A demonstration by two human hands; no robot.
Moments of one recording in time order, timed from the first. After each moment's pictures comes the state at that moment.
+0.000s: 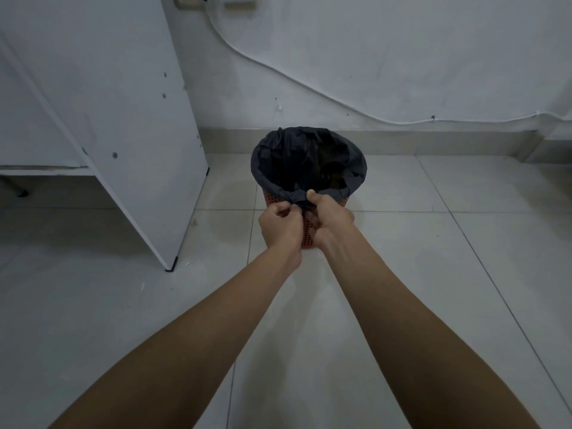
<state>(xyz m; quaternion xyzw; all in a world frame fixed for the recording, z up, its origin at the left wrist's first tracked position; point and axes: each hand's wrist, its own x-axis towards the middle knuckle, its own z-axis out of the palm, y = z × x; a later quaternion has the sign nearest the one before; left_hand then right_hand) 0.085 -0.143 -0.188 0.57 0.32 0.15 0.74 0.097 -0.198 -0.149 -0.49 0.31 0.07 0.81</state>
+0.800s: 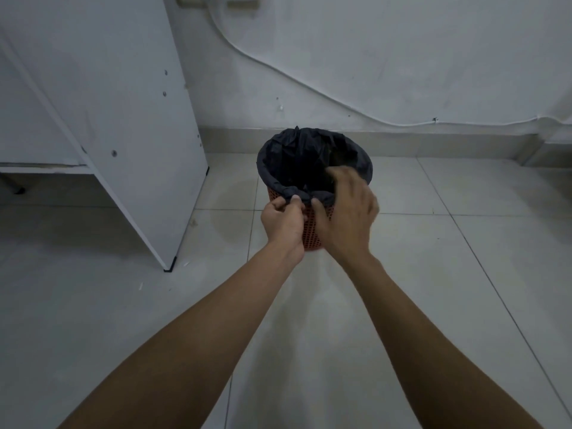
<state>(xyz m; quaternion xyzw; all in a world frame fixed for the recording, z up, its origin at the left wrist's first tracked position) 0.095 -0.144 -0.183 0.48 0.32 0.12 0.81 0.092 -0.233 -0.182 -0.91 -0.06 -0.26 0.32</state>
